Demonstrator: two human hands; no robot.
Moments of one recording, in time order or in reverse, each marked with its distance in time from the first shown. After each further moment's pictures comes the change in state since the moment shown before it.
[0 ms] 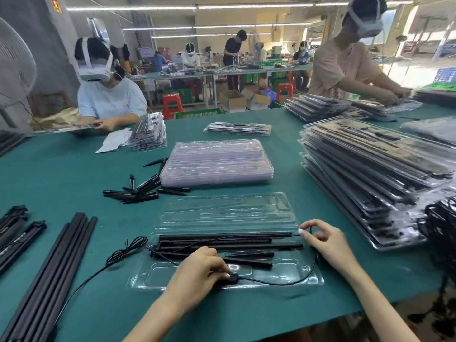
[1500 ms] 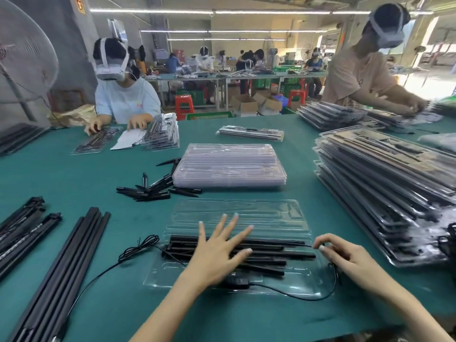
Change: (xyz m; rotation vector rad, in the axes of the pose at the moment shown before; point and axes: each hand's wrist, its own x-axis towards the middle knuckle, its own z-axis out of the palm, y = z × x) left_hand 0.044 -0.020 0.009 0.371 -0.171 -0.122; right_hand -0.011 -0.026 -0.026 -0.210 -0.309 -0.254
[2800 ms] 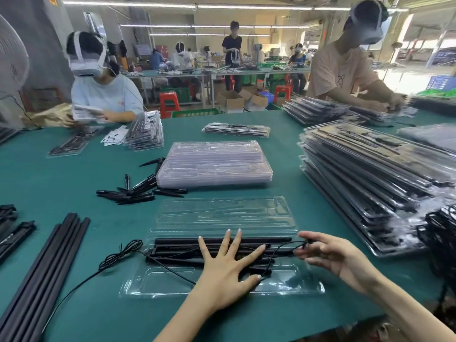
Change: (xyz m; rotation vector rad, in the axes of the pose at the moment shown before) left_hand -0.005 0.041 0.029 0.053 -0.079 0.065; right_hand -0.004 -0.016 0.001 1.019 0.029 0.466
